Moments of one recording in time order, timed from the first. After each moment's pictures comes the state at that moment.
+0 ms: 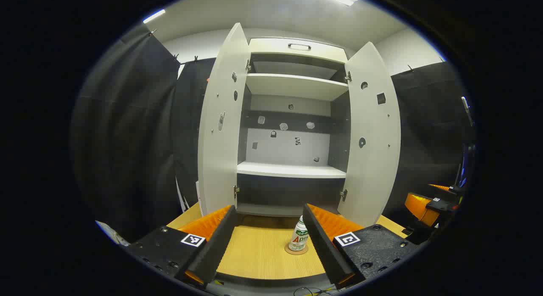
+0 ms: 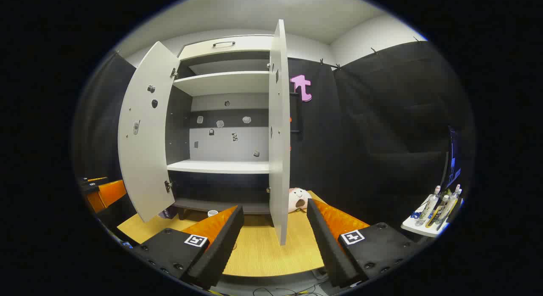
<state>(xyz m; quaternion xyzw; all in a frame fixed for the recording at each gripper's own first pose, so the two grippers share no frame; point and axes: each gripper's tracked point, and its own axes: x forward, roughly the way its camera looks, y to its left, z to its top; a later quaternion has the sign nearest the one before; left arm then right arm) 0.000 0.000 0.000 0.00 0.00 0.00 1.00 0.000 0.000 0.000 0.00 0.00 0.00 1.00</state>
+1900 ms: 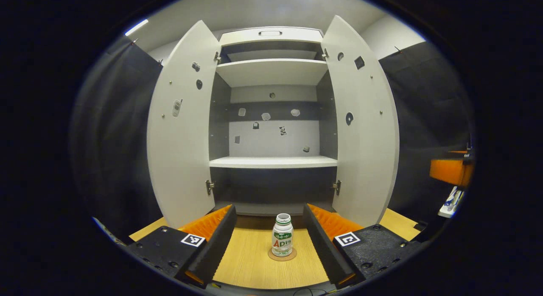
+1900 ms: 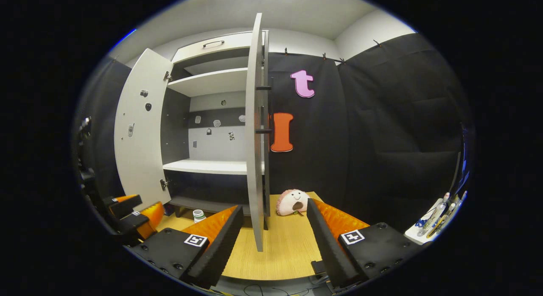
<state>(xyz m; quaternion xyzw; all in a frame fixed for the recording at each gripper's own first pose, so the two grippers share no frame) 0.077 -0.108 -0.082 0.04 0.01 0.00 1.00 0.044 -0.083 0.003 0.00 0.01 0.05 1.00</state>
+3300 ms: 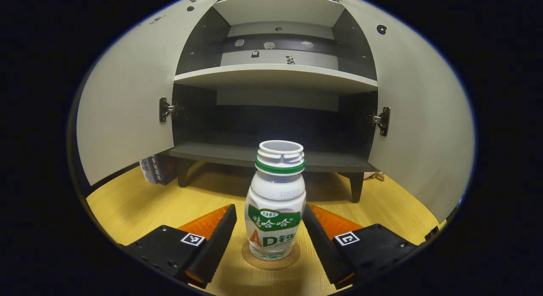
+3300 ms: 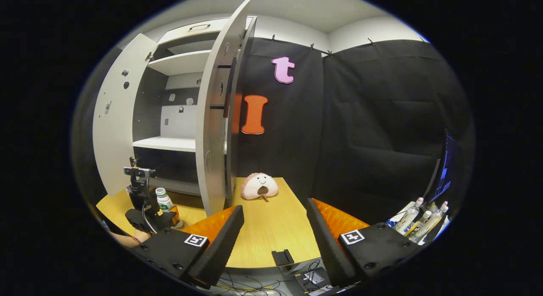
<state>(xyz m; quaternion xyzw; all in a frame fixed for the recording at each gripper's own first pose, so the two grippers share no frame) 0.233 -0.109 -0.279 0.00 0.13 0.02 0.99 0.042 -0.157 -0.030 -0.04 0.06 -0.05 1.00</state>
